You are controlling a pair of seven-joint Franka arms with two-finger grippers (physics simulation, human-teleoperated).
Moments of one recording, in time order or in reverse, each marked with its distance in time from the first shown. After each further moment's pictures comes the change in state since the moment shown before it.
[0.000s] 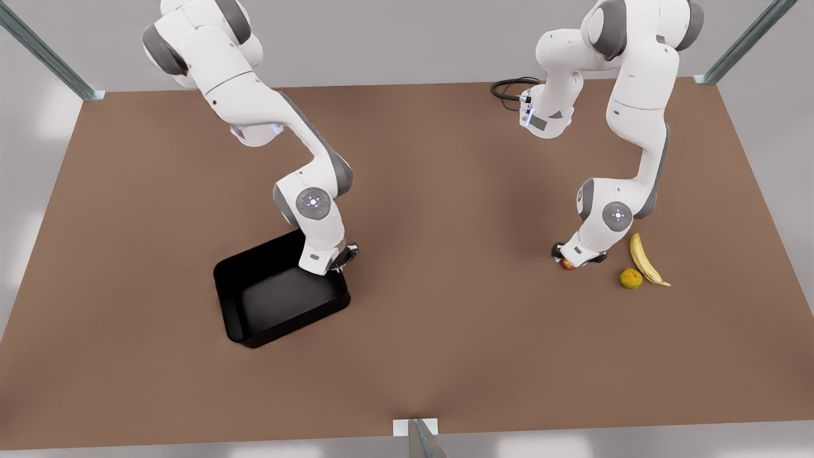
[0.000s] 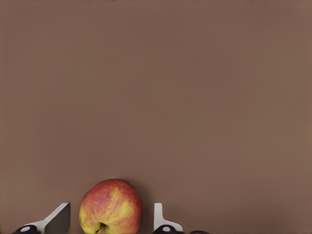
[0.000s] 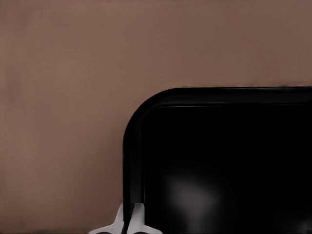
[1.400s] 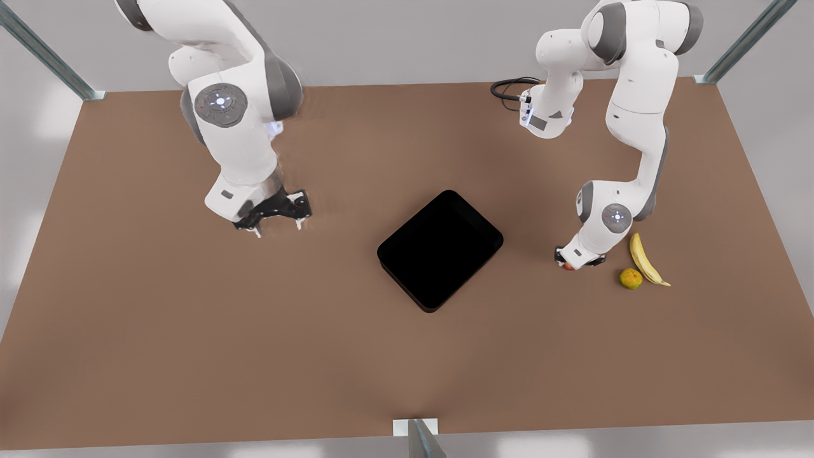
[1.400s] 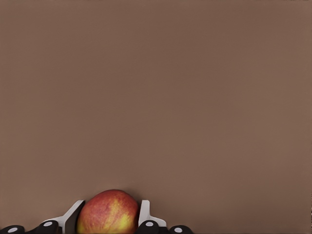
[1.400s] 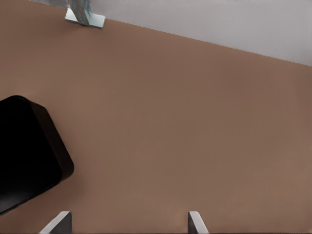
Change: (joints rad) left arm 0.001 0.022 0.002 0.011 0.006 0.022 -0.001; right arm -0.159 -0.328 -0.021 0.310 0.011 -0.567 0.003
